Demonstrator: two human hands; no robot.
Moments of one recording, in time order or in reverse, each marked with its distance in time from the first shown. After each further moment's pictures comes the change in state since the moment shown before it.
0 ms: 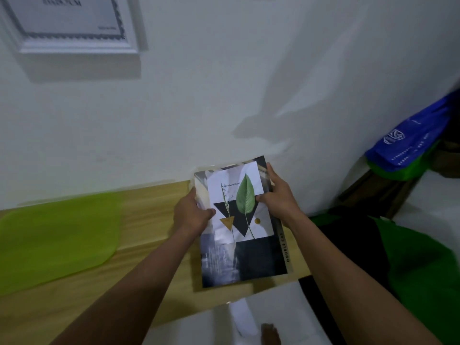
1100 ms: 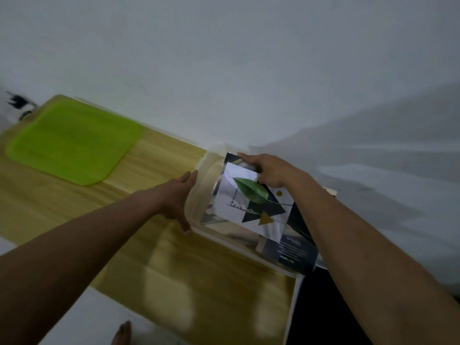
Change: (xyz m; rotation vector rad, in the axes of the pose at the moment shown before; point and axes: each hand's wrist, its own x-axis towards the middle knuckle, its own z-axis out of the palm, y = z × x) left_hand 0.106 -0.040 0.068 0.654 -0.393 -0.184; right_hand 0.295 0.030 0.058 -0.988 -0.960 -0.553
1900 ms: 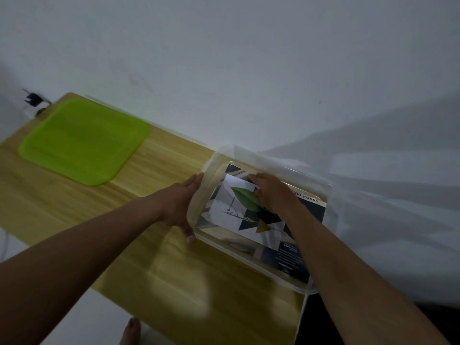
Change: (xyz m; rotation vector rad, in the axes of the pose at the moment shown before) left_hand 0.002 -0.011 0.007 -0.067 0.058 0.051; right_hand 0.009 0.014 0.064 -0.078 0.162 -0.054
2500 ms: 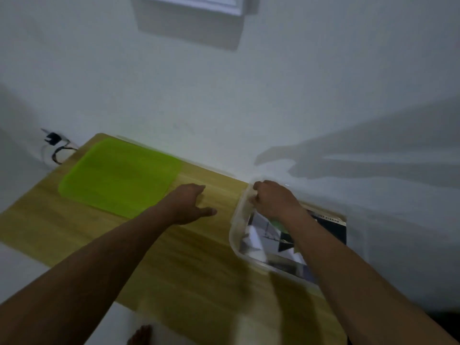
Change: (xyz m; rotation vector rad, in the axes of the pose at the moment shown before) left_hand -0.052 -0.072 -0.072 -0.048 0.260 -0.078; right_hand 0.012 -0.149 -0.050 -0.140 0.056 0.139
